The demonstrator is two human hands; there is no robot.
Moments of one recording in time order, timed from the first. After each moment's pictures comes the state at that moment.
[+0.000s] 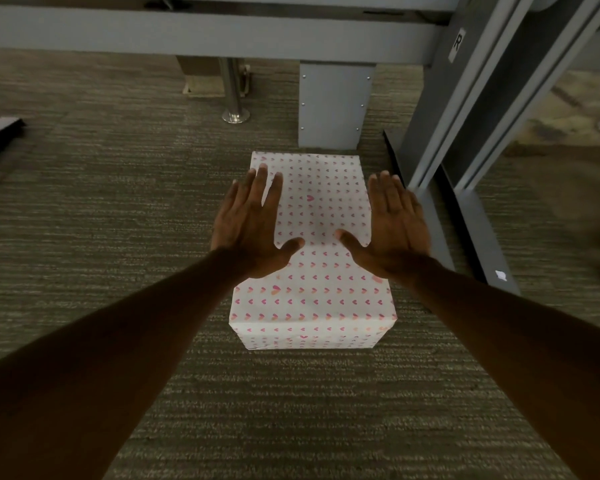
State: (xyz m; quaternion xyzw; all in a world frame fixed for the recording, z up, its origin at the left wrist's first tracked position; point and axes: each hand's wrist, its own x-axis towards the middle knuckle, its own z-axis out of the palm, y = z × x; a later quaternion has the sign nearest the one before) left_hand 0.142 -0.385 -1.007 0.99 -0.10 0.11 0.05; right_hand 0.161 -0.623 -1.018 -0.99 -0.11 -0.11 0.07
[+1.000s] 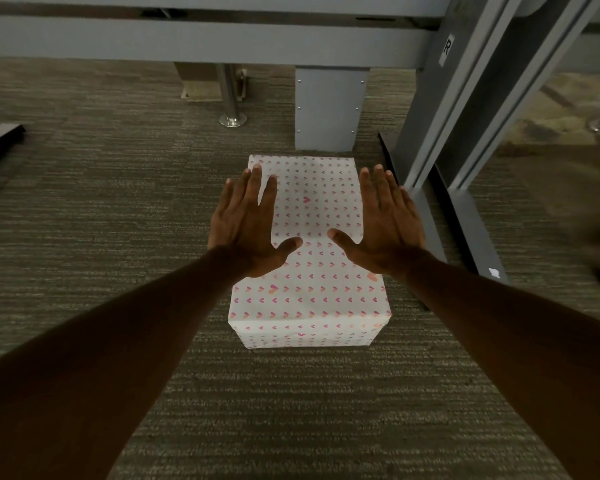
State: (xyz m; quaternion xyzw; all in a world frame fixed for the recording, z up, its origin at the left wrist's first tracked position) left_hand 0.138 -0.388 -0.997 0.99 -0.08 0.12 0.03; right_hand 0.159 -0.621 -1.000 -0.99 -0.12 -0.08 0.06
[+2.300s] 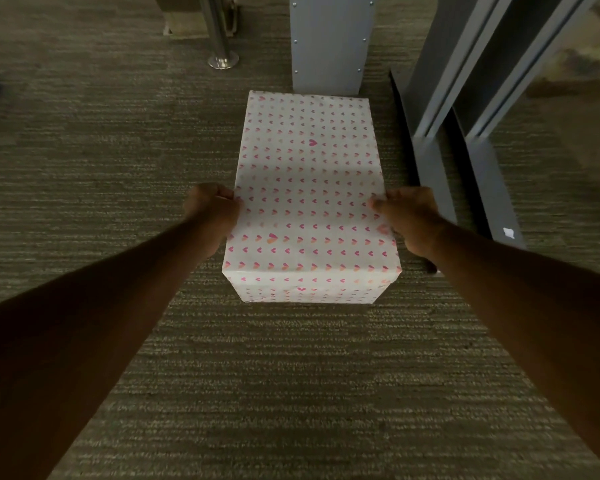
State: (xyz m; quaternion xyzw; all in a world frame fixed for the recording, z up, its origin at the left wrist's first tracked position) left_hand 0.148 -0.375 -1.034 0.82 0.32 -0.03 0.48; right_hand 0.164 -0.657 -1.041 -0.80 0.21 0.11 0.55
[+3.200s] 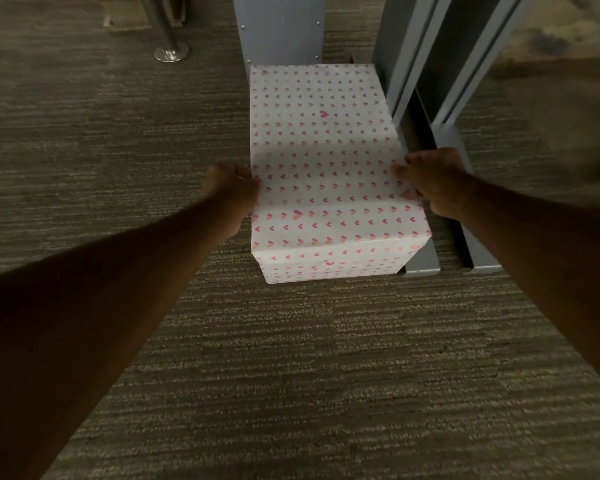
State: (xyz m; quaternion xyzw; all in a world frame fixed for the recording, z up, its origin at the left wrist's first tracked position) left_hand 0.216 -0.477 -1.057 0.82 0.26 -0.02 0.50; right_hand 0.227 -0.757 -1.041 -0.81 0.22 0.08 0.53
